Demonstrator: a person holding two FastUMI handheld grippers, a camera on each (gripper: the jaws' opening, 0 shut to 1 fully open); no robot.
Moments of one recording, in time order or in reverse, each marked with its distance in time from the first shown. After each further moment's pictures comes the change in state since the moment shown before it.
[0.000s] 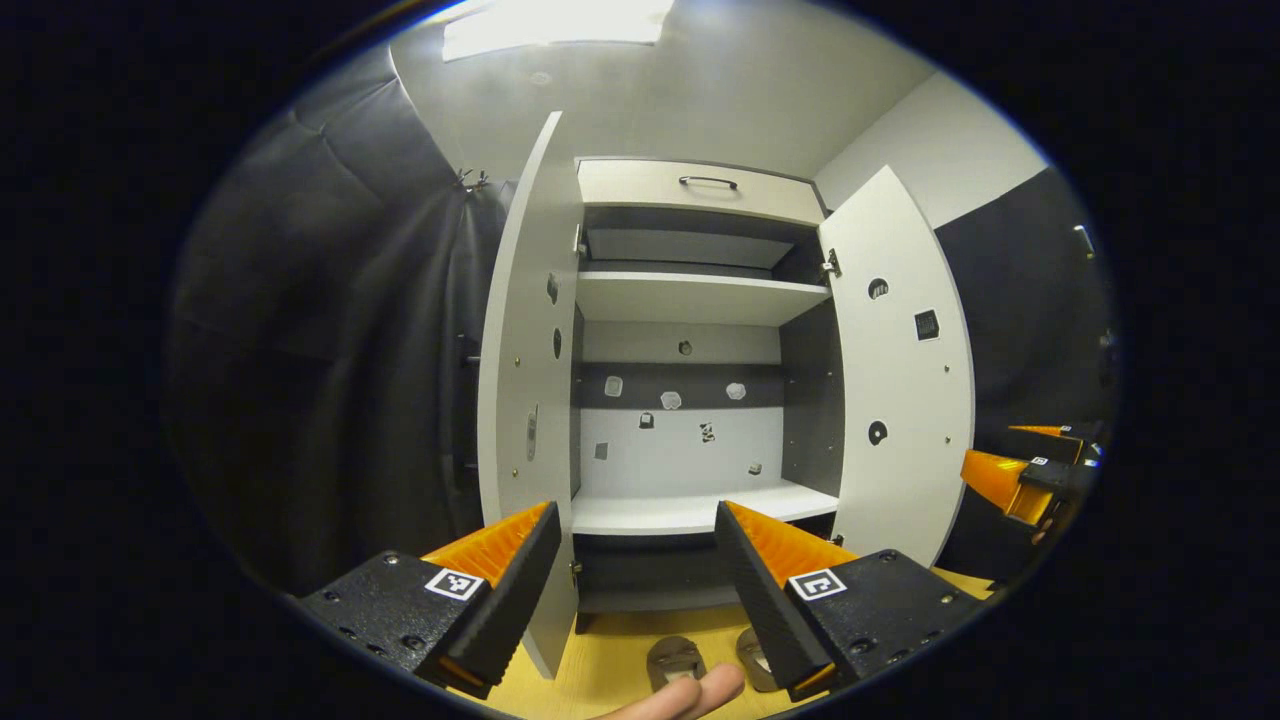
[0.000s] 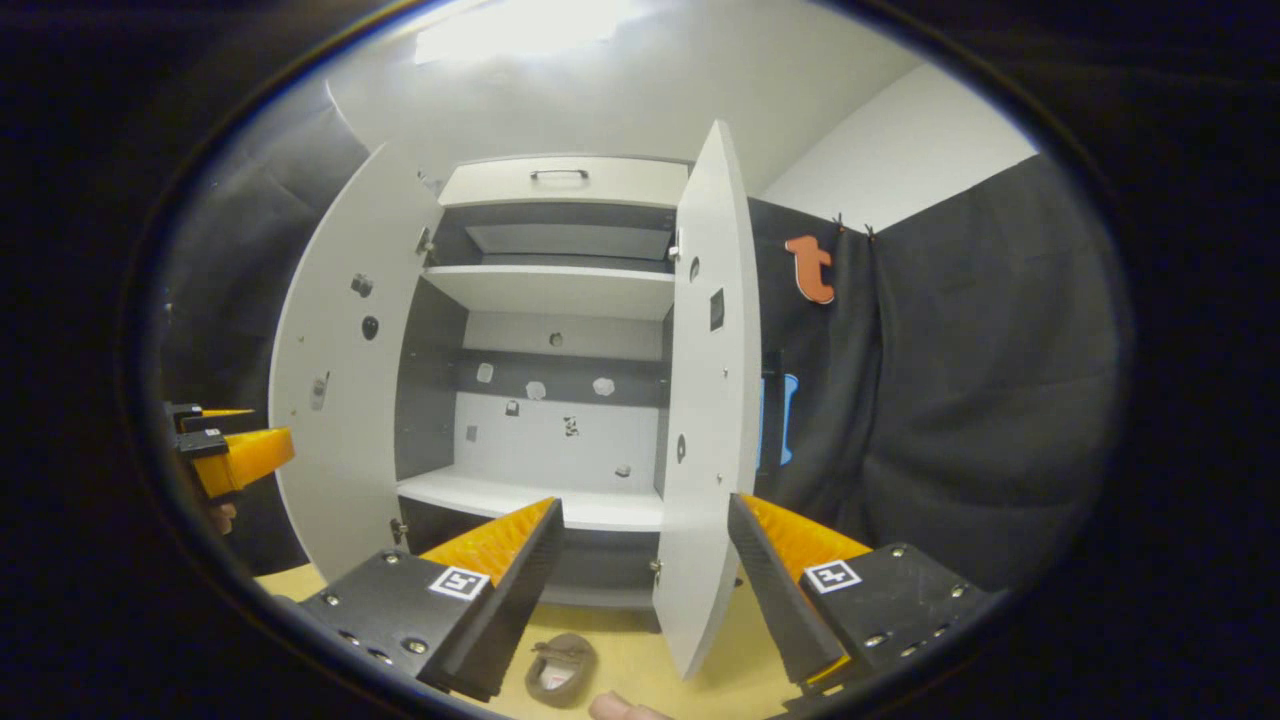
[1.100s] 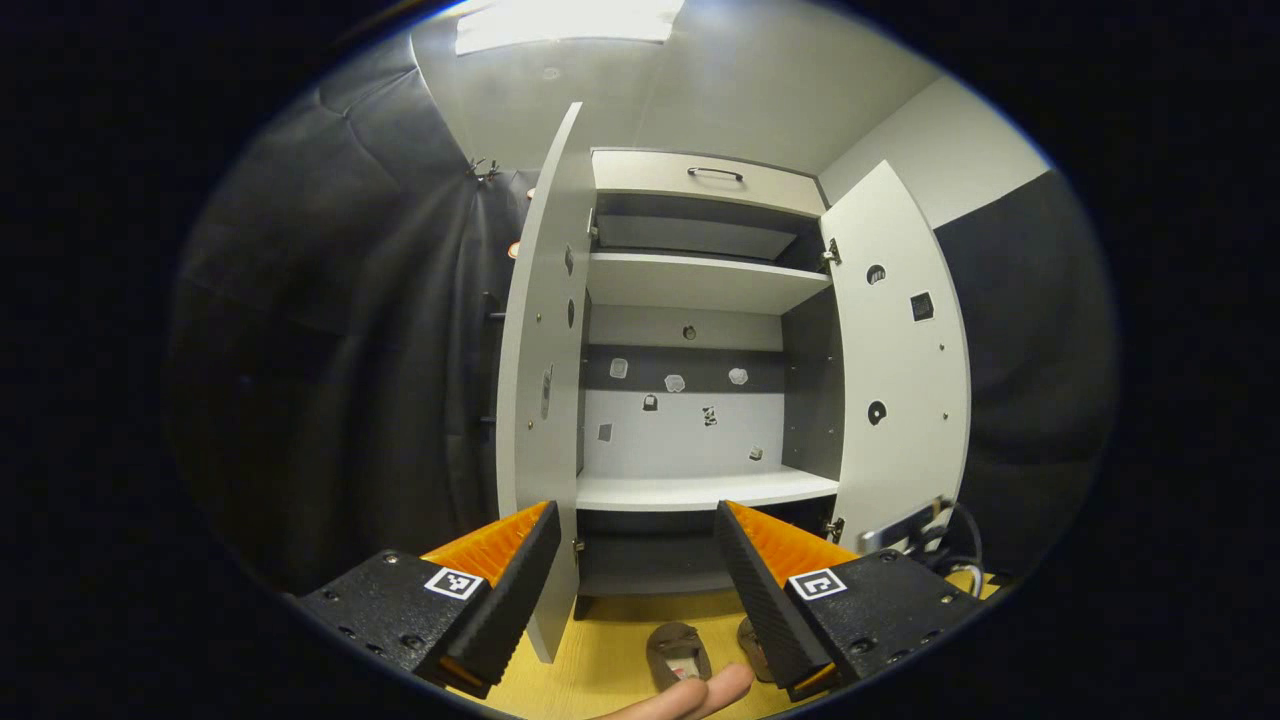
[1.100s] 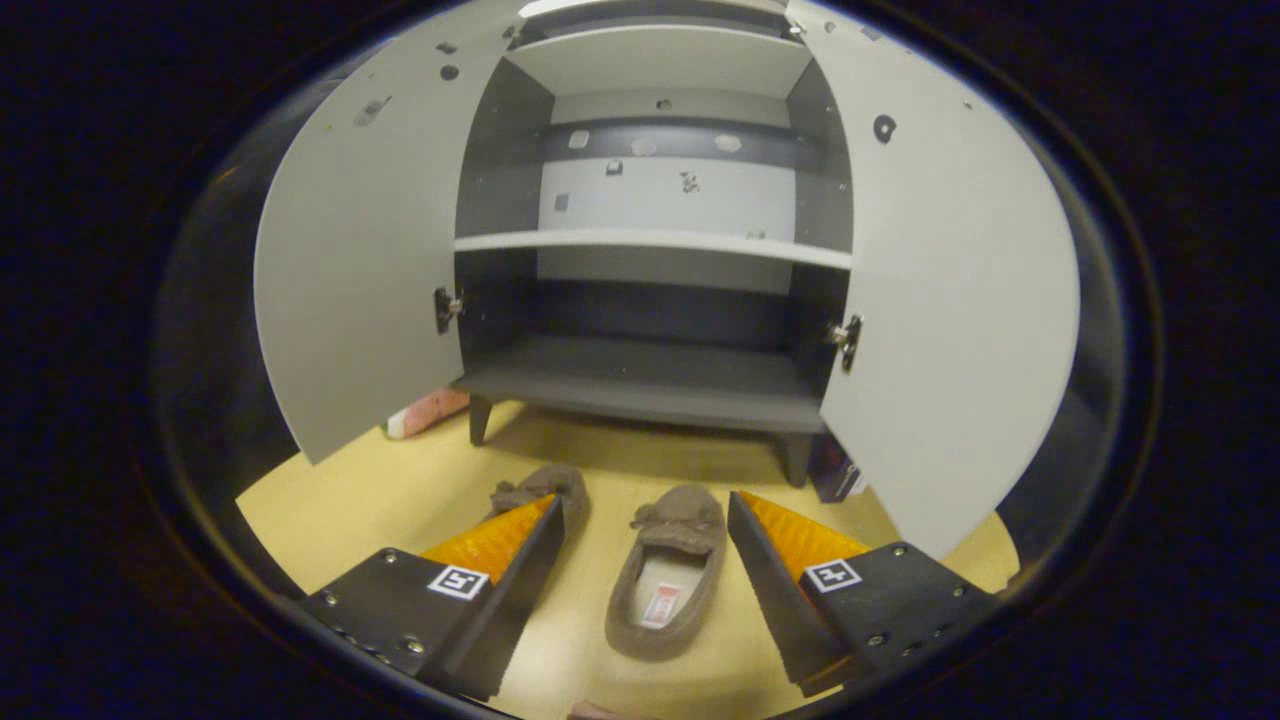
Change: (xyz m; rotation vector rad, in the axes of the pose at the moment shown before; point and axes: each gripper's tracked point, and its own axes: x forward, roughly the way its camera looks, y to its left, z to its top) left arm -0.019 0.003 -0.035 -0.012 0.005 -0.001; right arm 0.020 0.143 -0.339 -0.034 0.554 0.261
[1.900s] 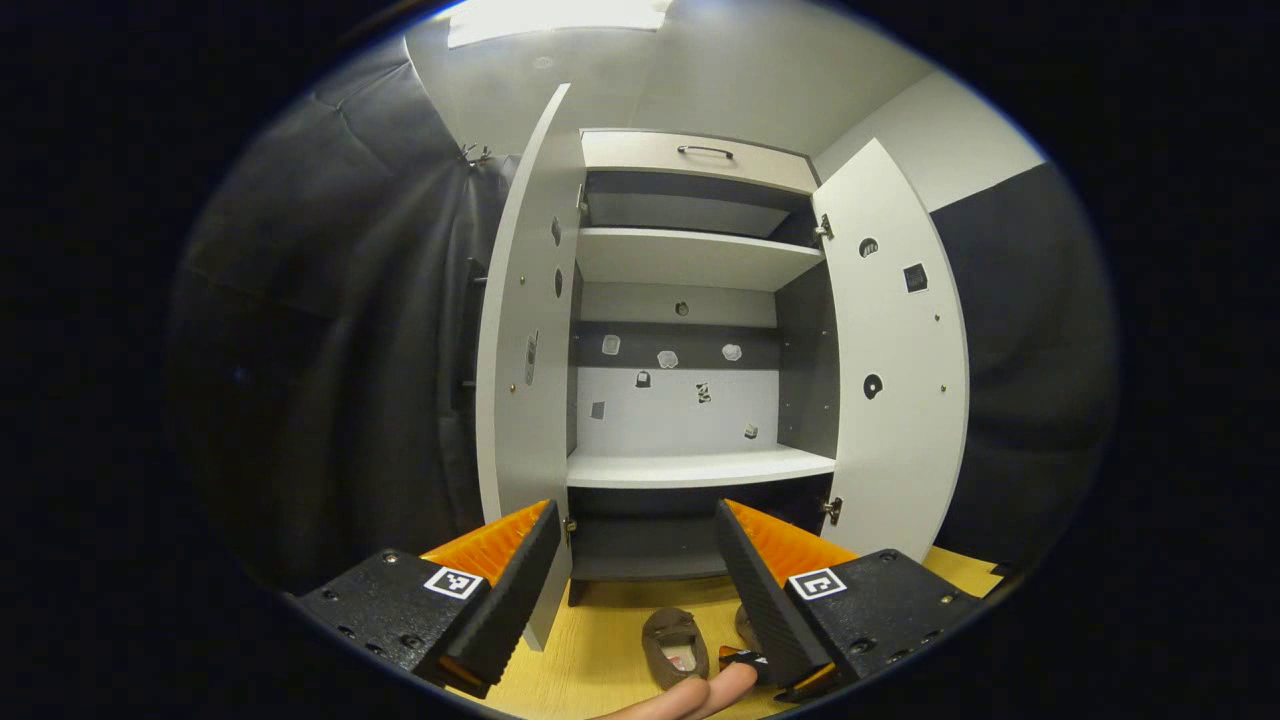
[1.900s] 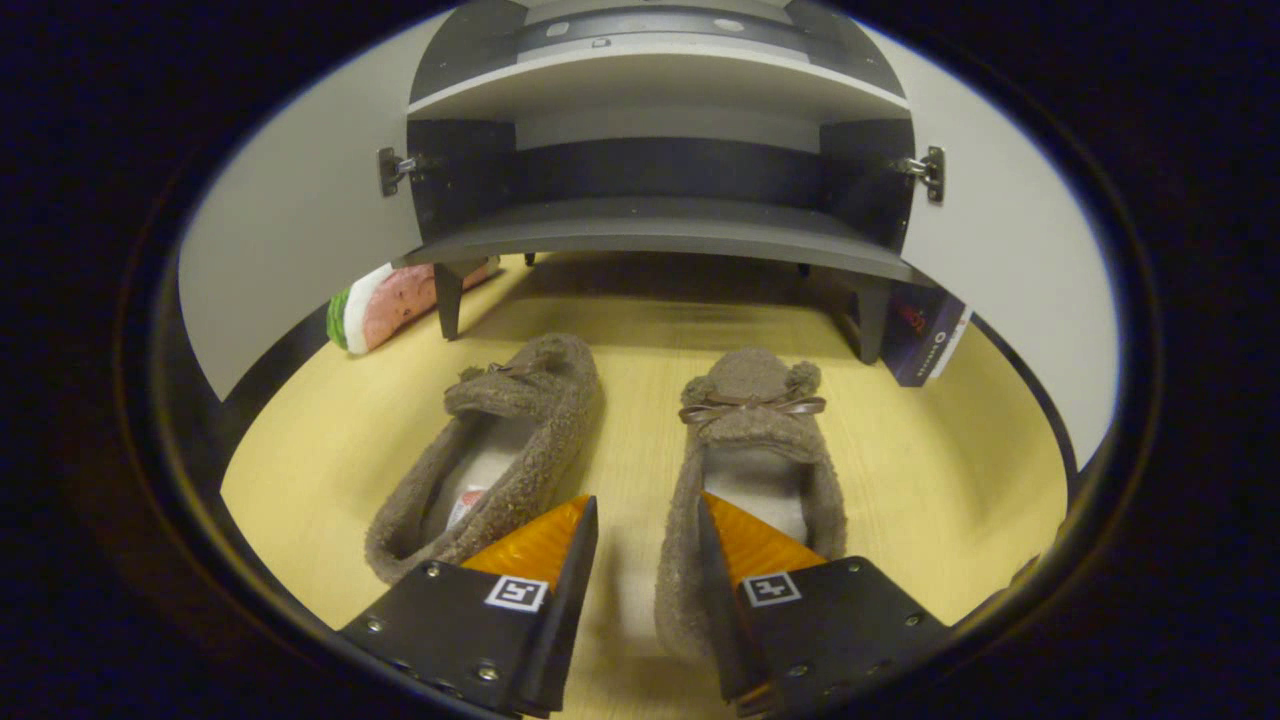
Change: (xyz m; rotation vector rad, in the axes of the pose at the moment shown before) left arm 0.006 -0.006 -0.031 0.010 0.064 0.003; right arm 0.072 0.017 -0.093 0.030 0.277 -0.022
